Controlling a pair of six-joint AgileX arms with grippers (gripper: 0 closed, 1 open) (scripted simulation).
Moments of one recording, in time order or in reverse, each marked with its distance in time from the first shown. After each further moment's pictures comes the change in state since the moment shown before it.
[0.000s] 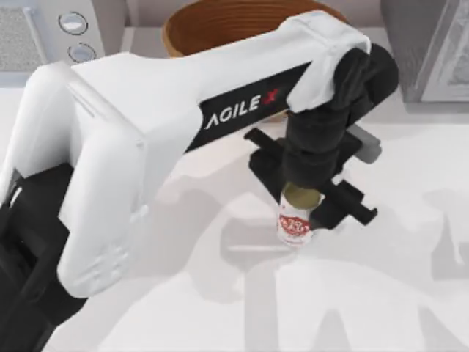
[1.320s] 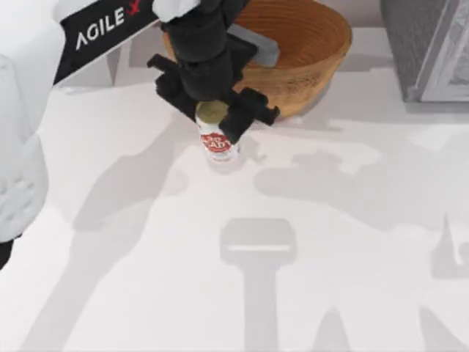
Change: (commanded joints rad) left arm 0.310 -0.128 -0.034 0.047 0.057 0.155; right arm 0.000 0.000 0.000 0.000 0.000 0.000
